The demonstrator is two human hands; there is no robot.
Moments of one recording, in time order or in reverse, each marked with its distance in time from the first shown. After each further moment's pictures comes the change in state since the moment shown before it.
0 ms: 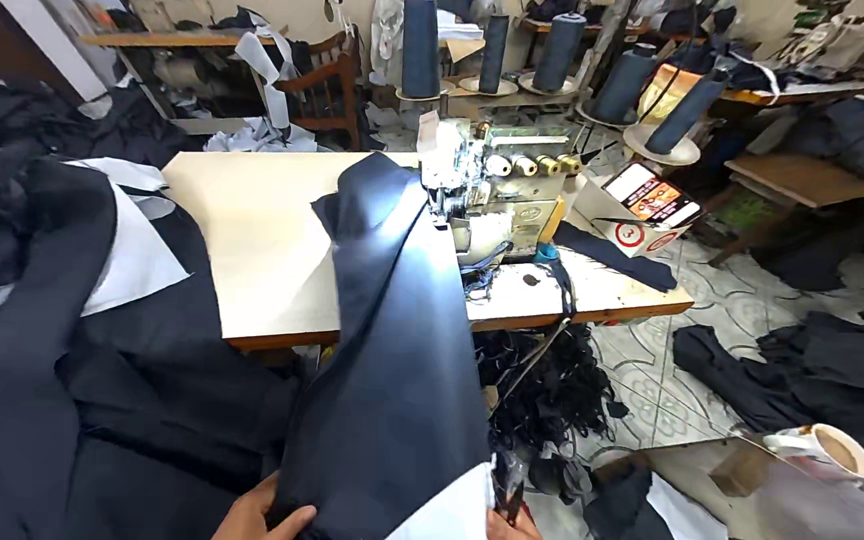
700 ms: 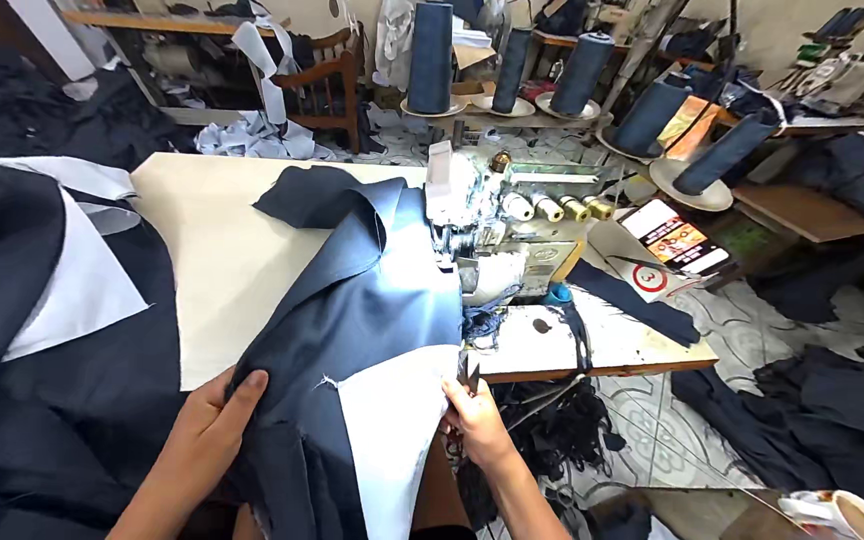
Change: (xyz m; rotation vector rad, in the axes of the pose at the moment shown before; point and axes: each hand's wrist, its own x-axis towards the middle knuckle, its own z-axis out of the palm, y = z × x) left_hand 0.137 0.100 -0.052 -0.175 0.464 0.201; right_hand 0.203 -0.054 -0.001 -0.122 0.135 -0.115
